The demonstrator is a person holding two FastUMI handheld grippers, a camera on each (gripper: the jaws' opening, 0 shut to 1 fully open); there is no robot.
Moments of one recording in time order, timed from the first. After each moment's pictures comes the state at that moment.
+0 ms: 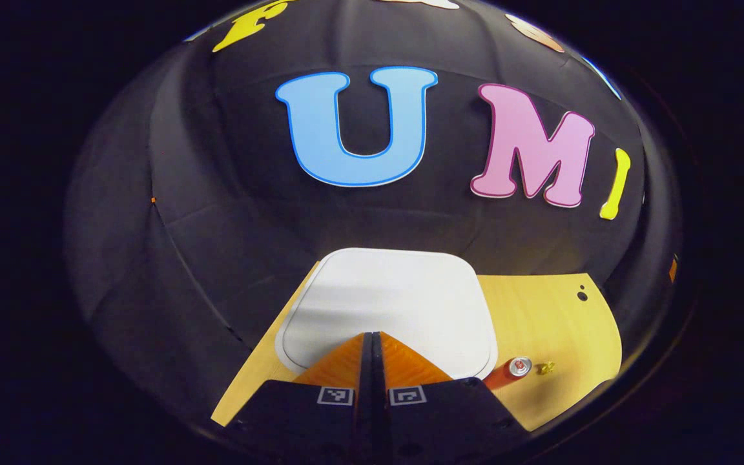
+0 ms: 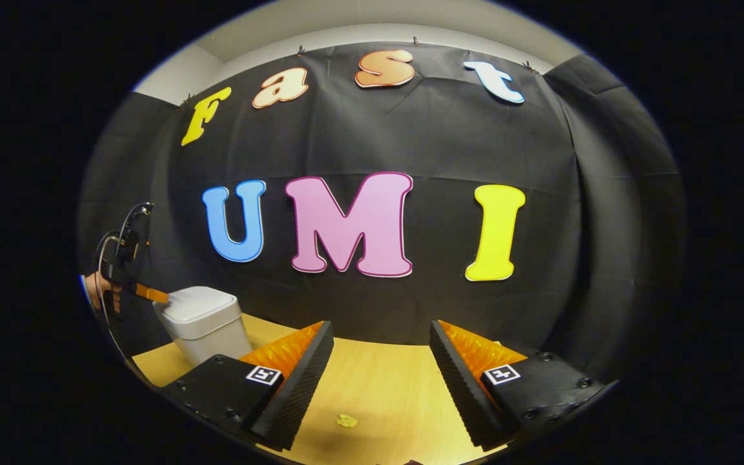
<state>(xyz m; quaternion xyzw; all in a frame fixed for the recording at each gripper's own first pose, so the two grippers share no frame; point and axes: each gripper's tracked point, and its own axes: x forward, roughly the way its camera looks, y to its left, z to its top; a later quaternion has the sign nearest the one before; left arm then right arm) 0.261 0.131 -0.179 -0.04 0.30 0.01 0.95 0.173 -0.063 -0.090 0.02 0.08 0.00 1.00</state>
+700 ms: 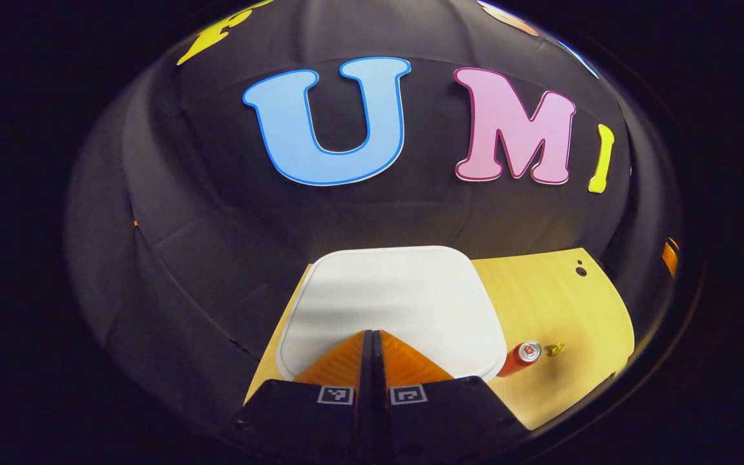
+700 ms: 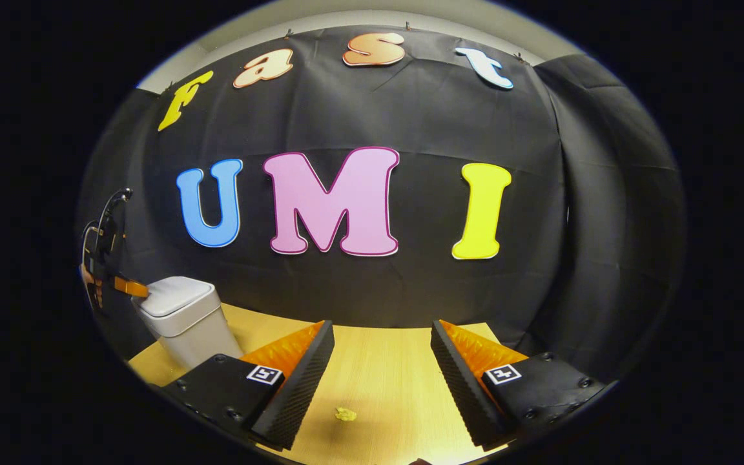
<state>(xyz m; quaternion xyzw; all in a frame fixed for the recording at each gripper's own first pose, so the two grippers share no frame) 0.278 0.134 -0.168 -0.01 0.29 -0.03 0.96 0.170 -0.044 -0.106 0.03 0.11 -0.06 0.99</state>
